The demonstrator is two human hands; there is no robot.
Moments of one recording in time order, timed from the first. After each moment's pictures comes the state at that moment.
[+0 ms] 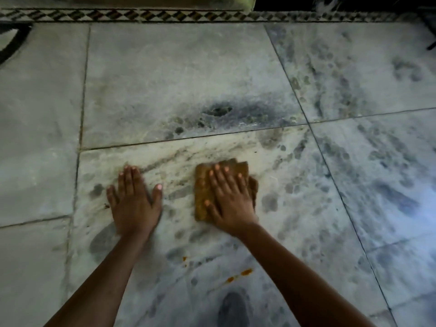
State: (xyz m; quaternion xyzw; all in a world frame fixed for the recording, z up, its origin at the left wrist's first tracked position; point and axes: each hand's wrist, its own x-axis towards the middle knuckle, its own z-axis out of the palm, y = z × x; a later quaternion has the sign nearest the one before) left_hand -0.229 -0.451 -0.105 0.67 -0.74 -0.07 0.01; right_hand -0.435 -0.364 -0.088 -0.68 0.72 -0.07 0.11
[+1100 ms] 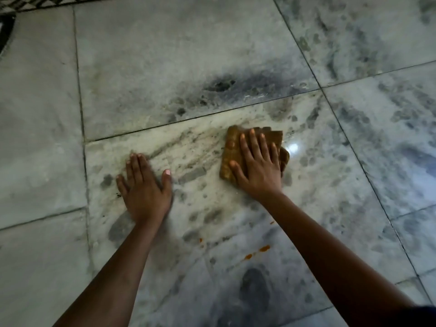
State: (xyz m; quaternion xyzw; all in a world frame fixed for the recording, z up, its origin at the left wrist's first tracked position) left_hand -0.226 -0.450 -0.103 0.67 -0.74 -0.07 0.03; right_hand -0.461 -0.372 -0.090 -0.57 0.81 -0.07 0.13
